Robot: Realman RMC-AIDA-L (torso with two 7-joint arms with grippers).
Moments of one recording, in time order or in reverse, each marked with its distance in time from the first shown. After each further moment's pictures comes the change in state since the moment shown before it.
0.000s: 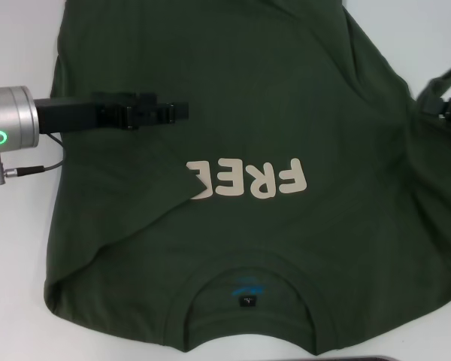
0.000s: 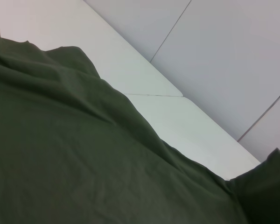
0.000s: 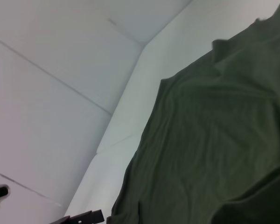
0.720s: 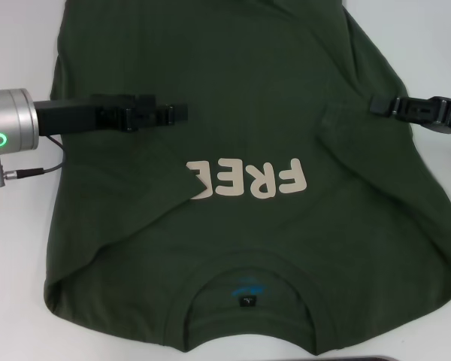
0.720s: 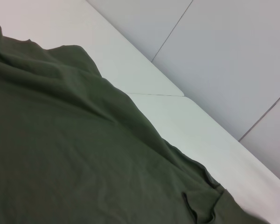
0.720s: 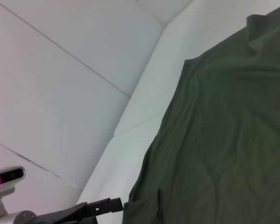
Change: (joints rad) left arm 0.005 -0.002 0.000 0.001 0.000 -0.002 0.000; right arm 0.054 0.033 -0.055 0.043 0.001 0.036 -0.038
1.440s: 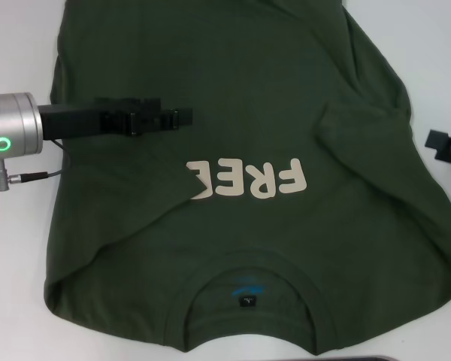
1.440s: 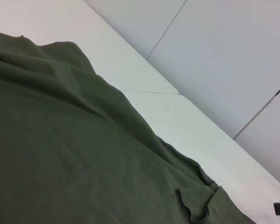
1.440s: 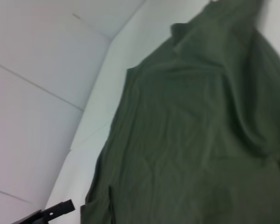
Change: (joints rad) left arm 0.003 -0.008 0.001 0.001 0.000 0.009 0.007; right arm -0.152 -0.049 0.021 -0.001 -0.001 0.004 0.055
